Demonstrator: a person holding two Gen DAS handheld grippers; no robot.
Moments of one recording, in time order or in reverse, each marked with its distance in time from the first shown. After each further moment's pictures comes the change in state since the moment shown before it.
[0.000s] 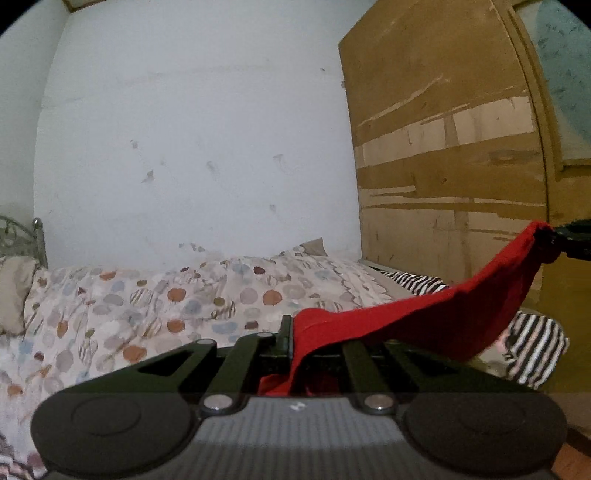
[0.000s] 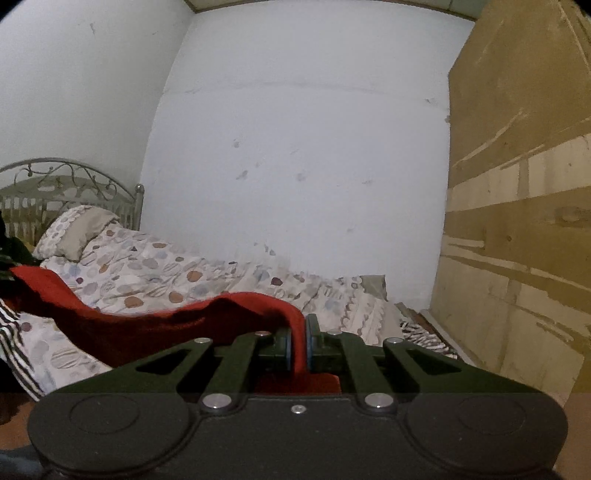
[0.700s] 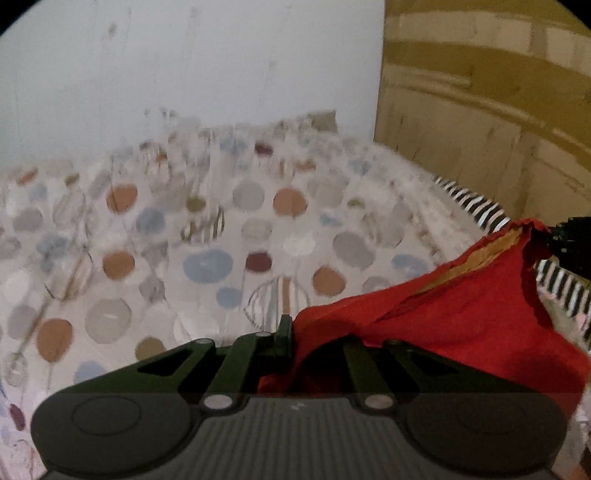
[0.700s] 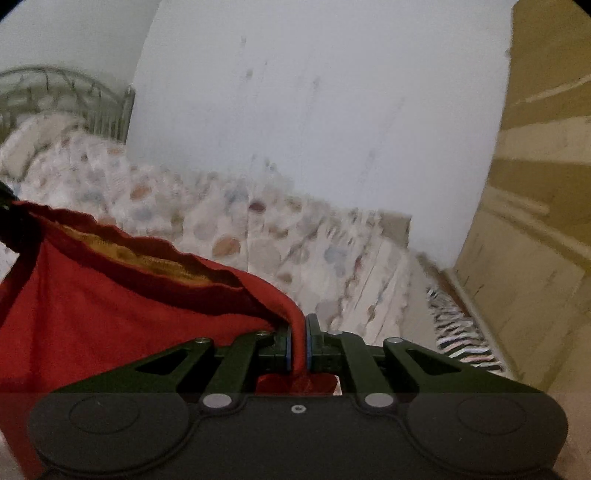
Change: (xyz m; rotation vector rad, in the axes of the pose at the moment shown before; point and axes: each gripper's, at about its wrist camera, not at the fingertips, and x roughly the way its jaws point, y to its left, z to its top) left arm 0.360 0.101 -0.014 -0.103 0.488 -0.111; right arm 0.366 -0.042 -0.030 -0.101 0.335 0.047
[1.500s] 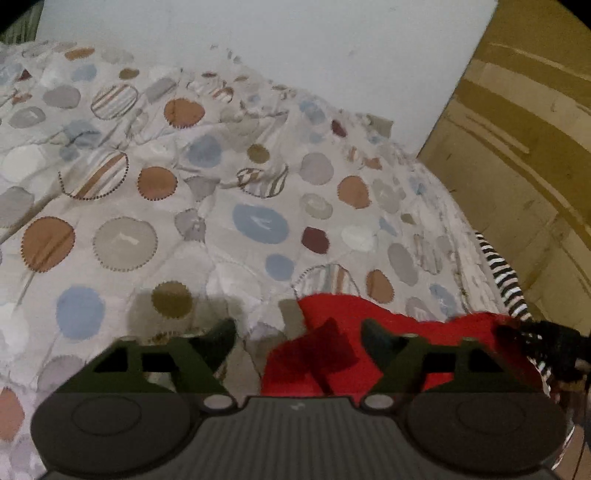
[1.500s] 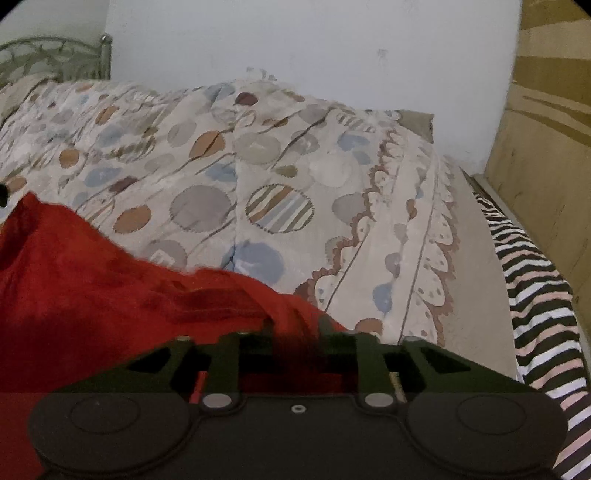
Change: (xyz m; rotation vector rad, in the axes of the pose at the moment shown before) left arm 0.019 0.088 -0.029 -0.355 0.009 -0.091; right arm 0.105 -0.017 -0.044 0.138 0.214 0.065
